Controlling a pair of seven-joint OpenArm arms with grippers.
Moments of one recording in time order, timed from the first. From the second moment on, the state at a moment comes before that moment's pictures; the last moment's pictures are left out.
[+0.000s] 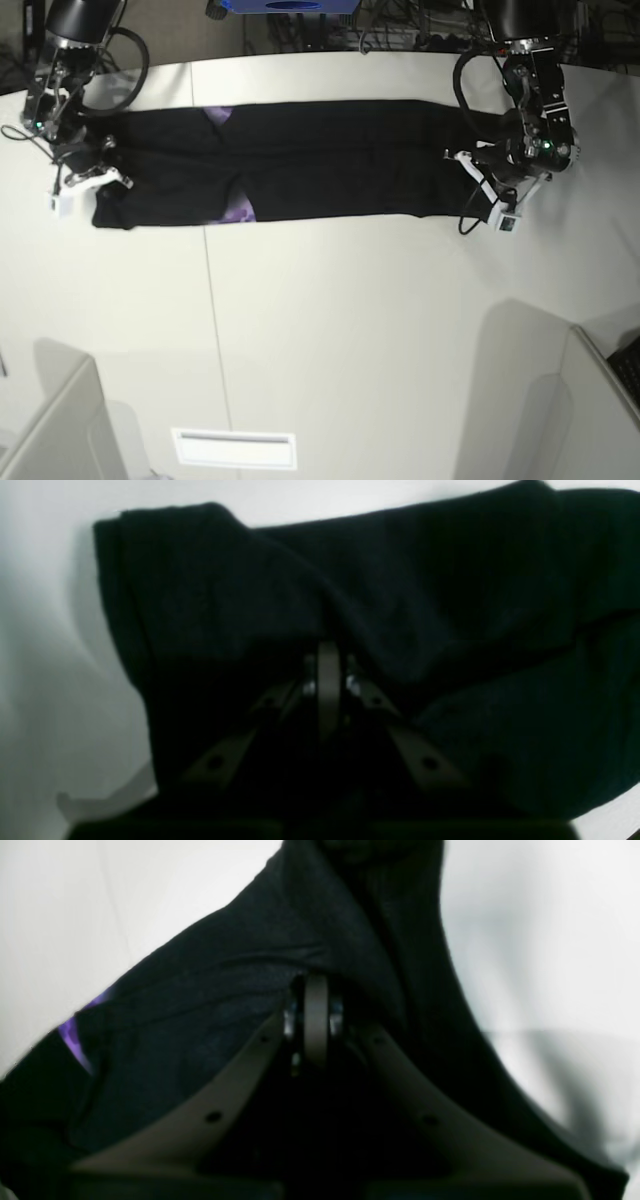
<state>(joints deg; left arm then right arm) 8.5 -11.8 -16.9 94.5 -20.4 -22.1 65.6 -9.7 15.0 26.0 77.4 40.4 16.0 -45.1</state>
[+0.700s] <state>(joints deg) 14.2 -15.5 -51.7 105.7 -38.5 -36.9 76.0 -12.3 14.8 26.1 98.9 39.7 15.8 -49.5</state>
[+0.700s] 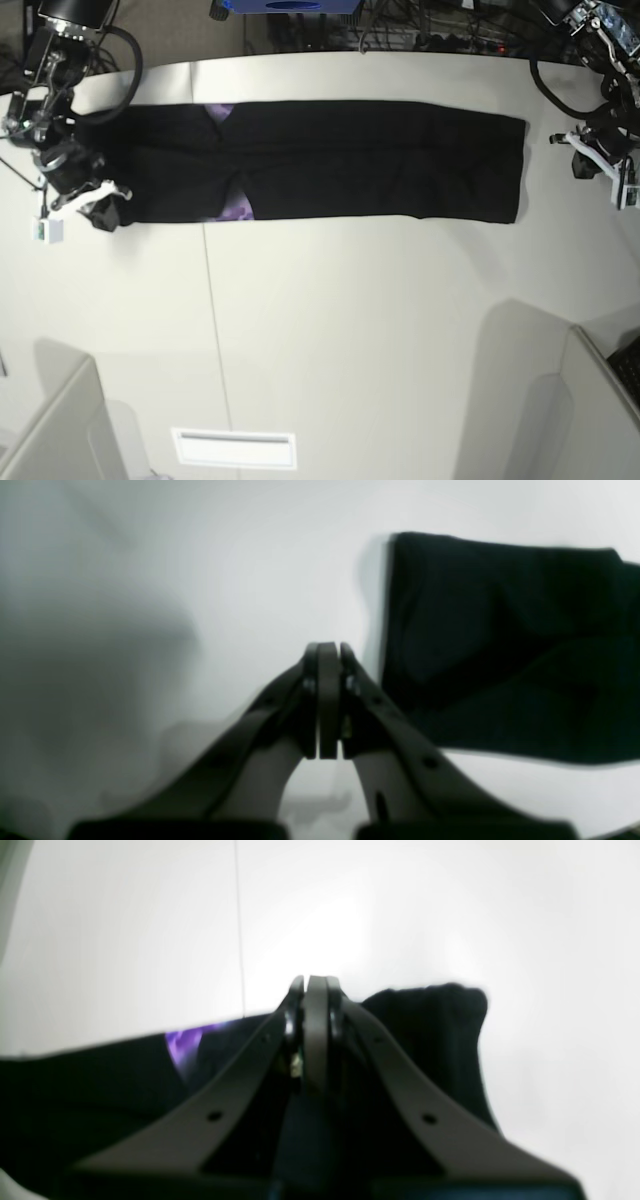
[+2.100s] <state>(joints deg) 14.1 -19.9 -35.4 85.5 -44.9 -32.9 62.2 -14.3 12.1 25.5 99.3 39.8 15.8 -49.8</state>
